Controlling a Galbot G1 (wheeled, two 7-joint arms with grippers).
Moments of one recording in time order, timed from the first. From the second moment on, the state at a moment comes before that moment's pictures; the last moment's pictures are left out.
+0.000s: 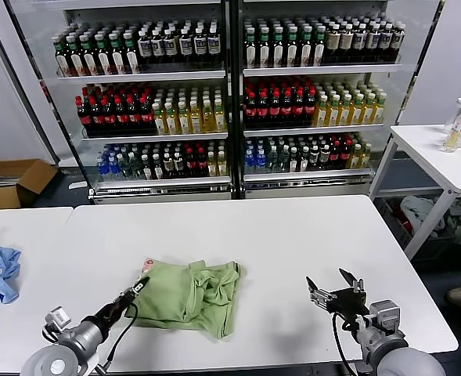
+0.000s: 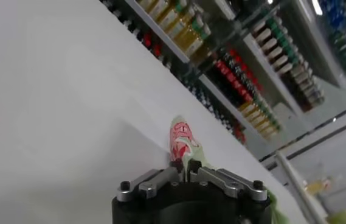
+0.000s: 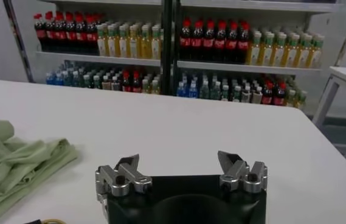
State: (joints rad) left arm 1.41 -1.20 -0.72 -1.89 -1.26 0.57 0.00; right arm -1.48 0.92 0.47 2.25 0.61 -0.53 0.25
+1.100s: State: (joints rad) left arm 1.47 -1.03 -0.85 -2.09 -0.82 0.48 -0.10; right arm -1.48 0.94 0.47 2.25 0.60 -0.52 0.25
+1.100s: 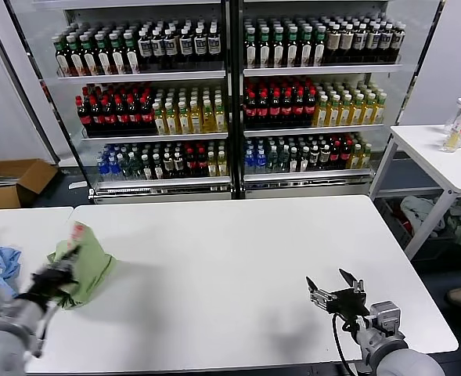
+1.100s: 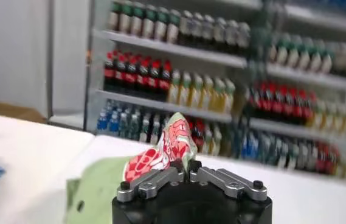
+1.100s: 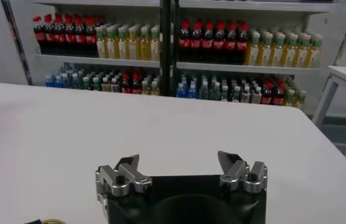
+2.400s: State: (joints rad) left arm 1.34 -1.23 -0.25 -2.08 -0.58 0.33 -0.06; right arm -1.38 0.96 0.37 2.19 0.61 -0.48 0.23
